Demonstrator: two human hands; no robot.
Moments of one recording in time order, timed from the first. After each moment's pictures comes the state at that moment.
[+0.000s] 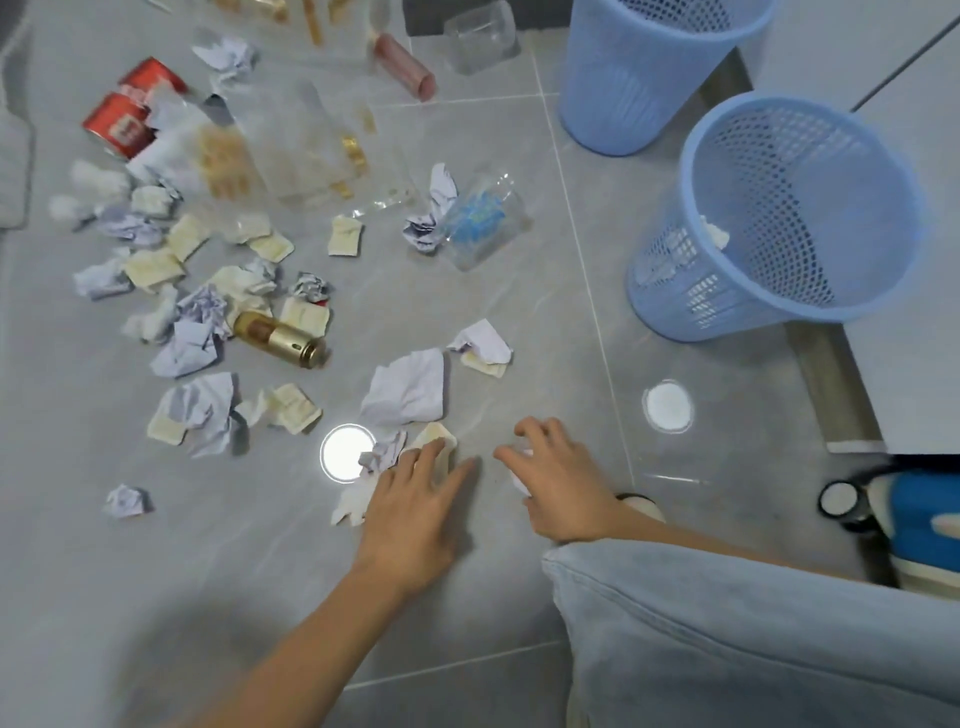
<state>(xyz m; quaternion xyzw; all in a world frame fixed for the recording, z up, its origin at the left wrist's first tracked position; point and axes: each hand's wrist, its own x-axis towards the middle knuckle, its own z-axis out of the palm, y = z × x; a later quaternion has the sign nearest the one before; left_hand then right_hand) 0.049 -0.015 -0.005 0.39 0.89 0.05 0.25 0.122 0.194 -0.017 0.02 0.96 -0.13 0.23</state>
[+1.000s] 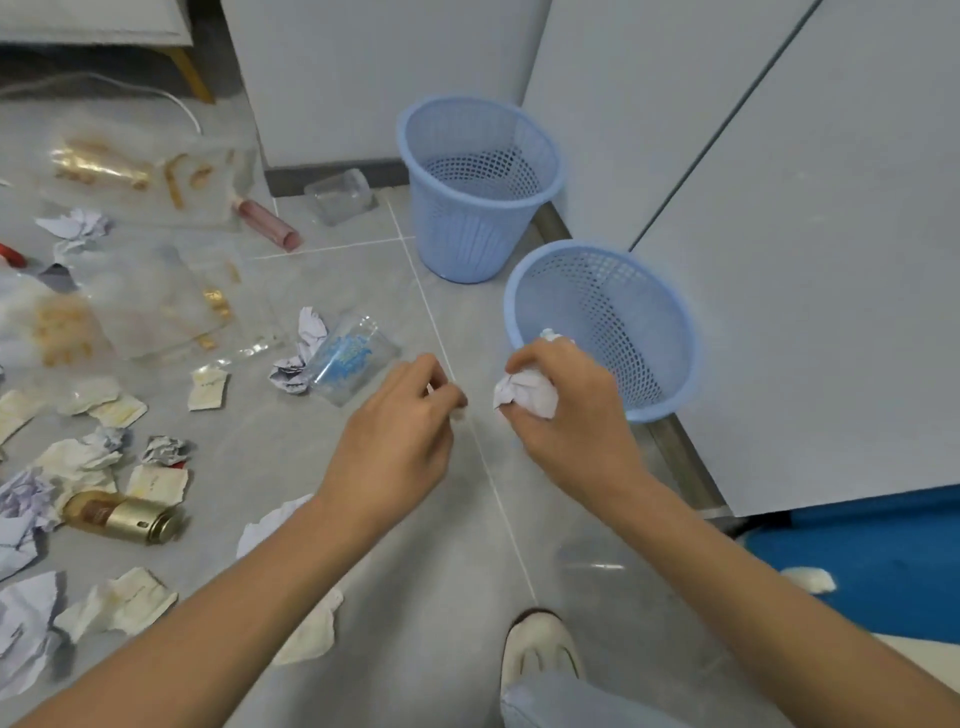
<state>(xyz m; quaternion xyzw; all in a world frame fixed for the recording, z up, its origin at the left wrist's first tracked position) -0.061 0.168 0.120 0.50 0.82 0.28 0.03 0.057 0.324 0.153 0.22 0.91 -0.29 -0.20</state>
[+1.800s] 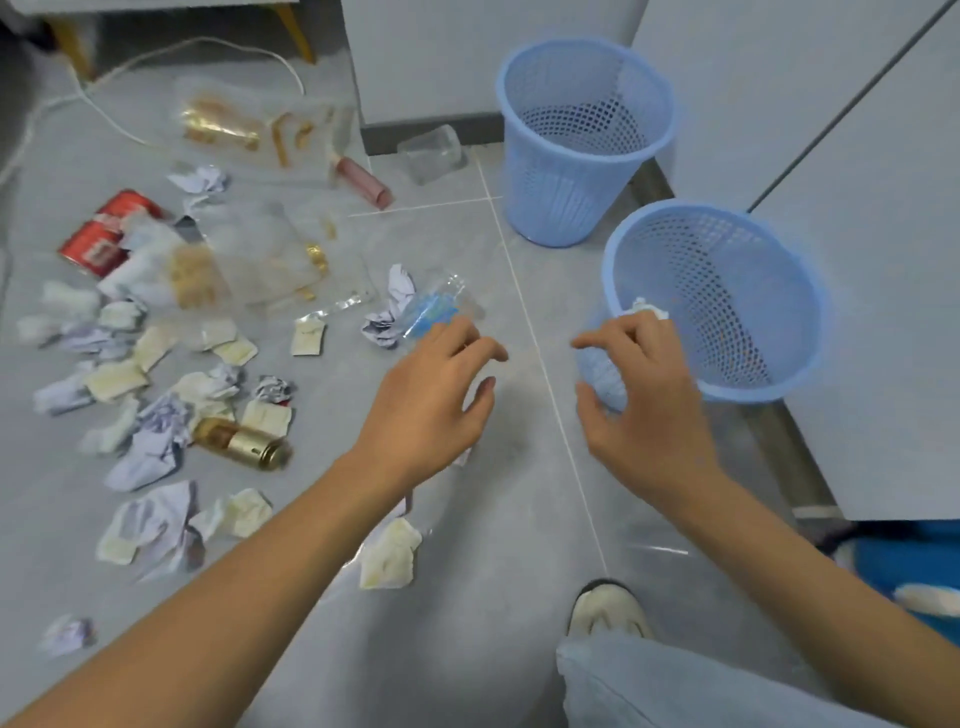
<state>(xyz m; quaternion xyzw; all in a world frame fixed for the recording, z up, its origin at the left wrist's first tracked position) -0.084 0.130 0.108 0.46 0.84 0.30 0.04 0.058 0.306 0.135 0.16 0.94 -0.22 -0.20</state>
